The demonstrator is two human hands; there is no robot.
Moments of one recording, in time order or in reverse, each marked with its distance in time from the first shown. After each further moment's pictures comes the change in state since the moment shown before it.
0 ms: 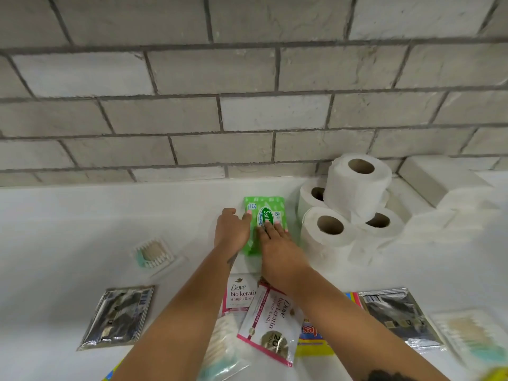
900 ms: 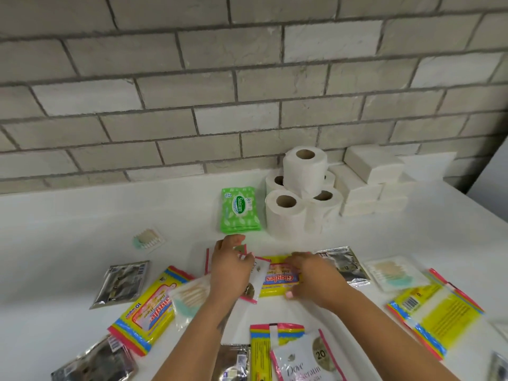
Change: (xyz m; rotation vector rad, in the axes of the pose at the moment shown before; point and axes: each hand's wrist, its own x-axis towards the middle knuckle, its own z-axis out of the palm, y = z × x) left_hand -0.177 -0.017 0.001 0.063 0.053 0.320; right_hand -0.152 0.076 0.004 0.146 -0.054 0.103
